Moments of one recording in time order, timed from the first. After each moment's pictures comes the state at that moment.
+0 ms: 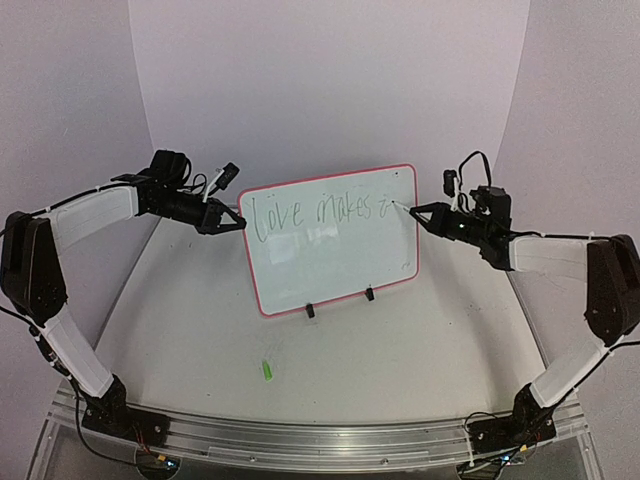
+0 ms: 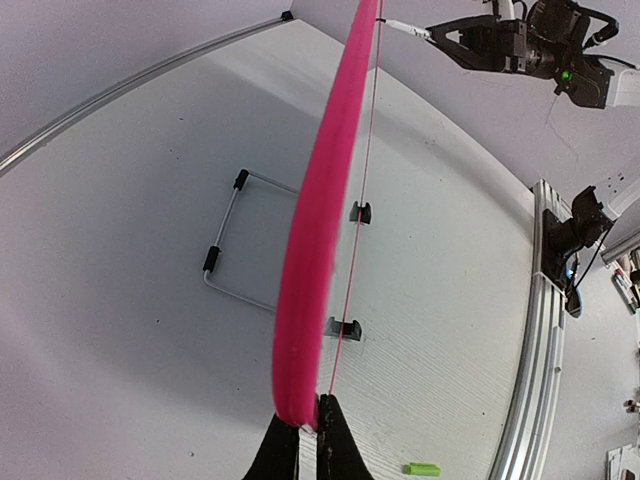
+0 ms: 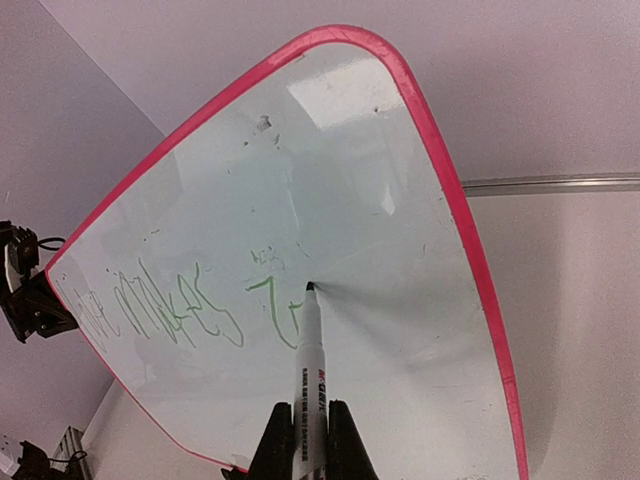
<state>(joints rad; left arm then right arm) -0.31 1.64 1.37 -0.52 0.81 0.24 0.24 1.59 0.95 0.40 -0.50 0.48</state>
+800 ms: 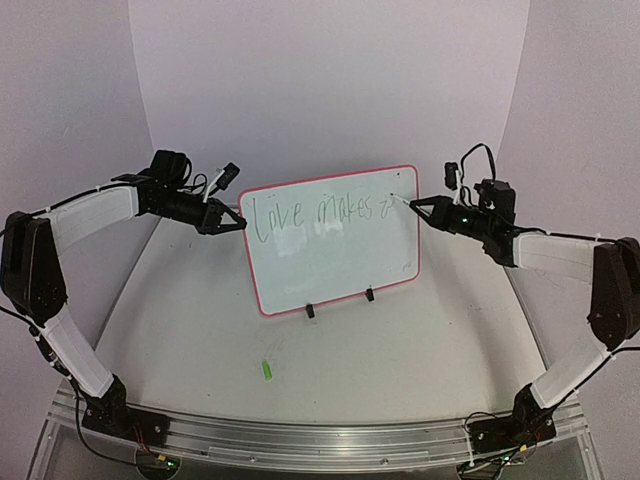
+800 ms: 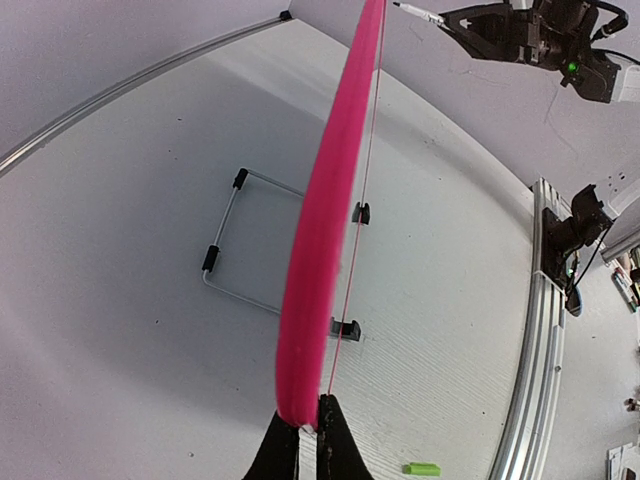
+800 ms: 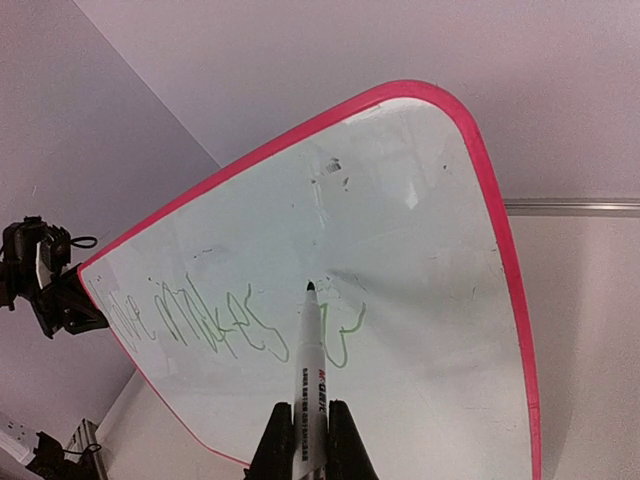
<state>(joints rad) -0.31 1.64 1.37 -0.52 0.81 0.25 0.24 1.55 0.97 0.38 -0.55 0.48</state>
